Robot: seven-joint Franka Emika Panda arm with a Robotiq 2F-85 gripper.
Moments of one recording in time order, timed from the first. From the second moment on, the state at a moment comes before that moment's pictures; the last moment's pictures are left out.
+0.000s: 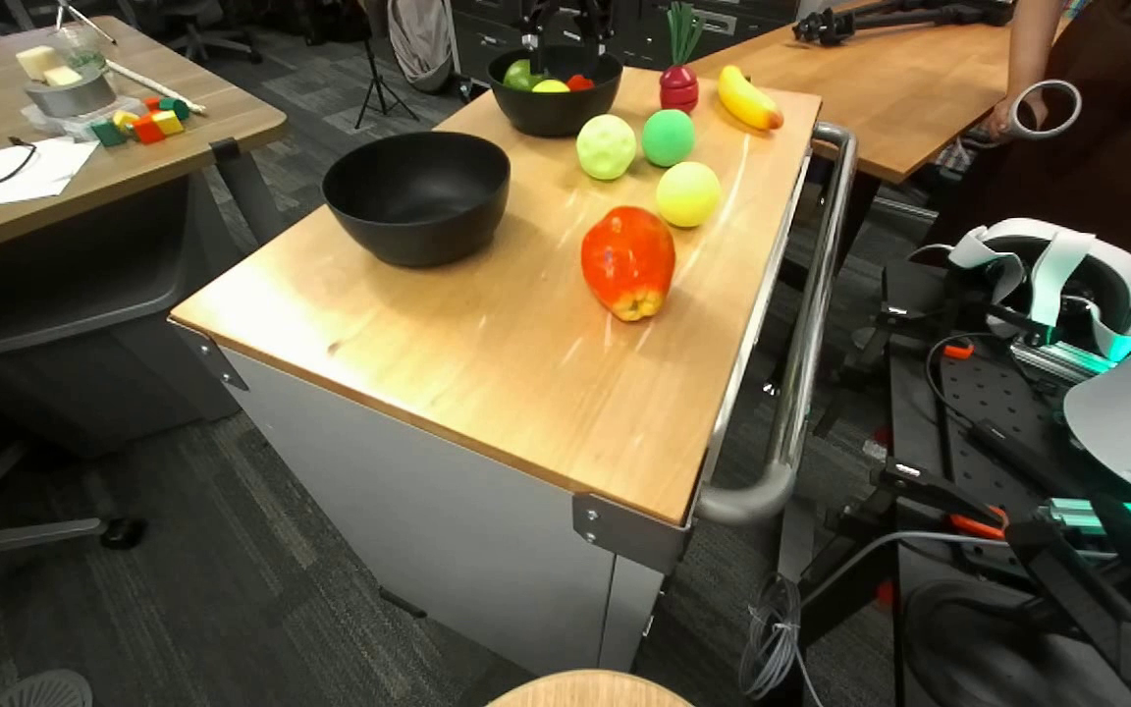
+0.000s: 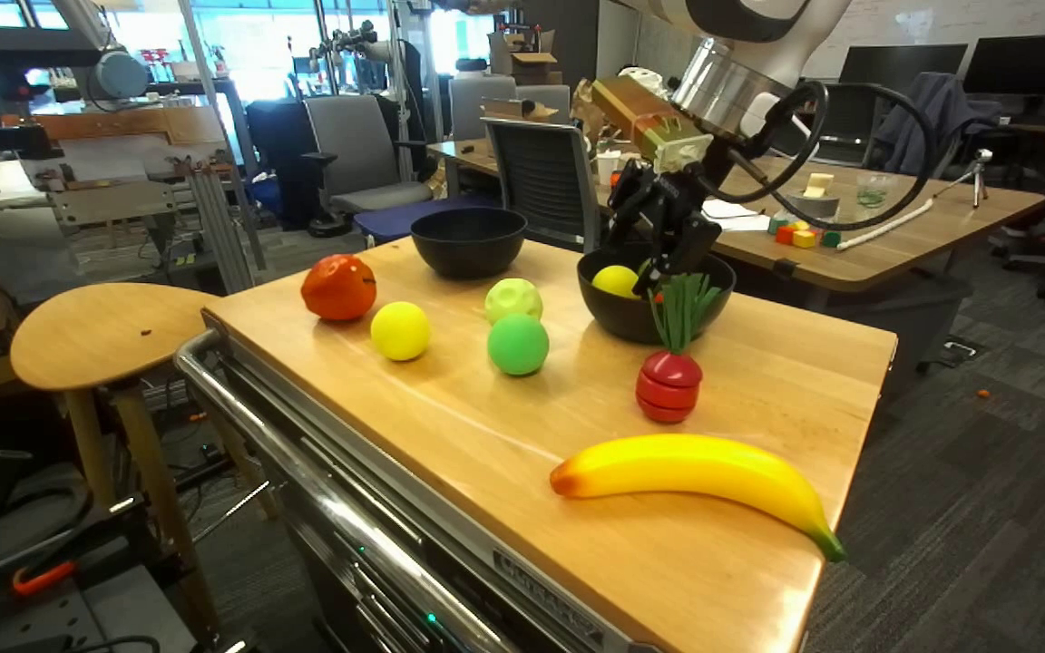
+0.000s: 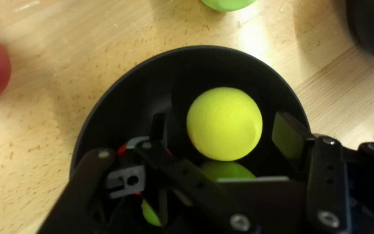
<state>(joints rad) -0.29 0.73 -0.10 -1.21 0.35 1.66 0.07</state>
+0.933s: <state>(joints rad) -0.32 0.85 -0.10 -1.12 0.35 1.66 0.14</state>
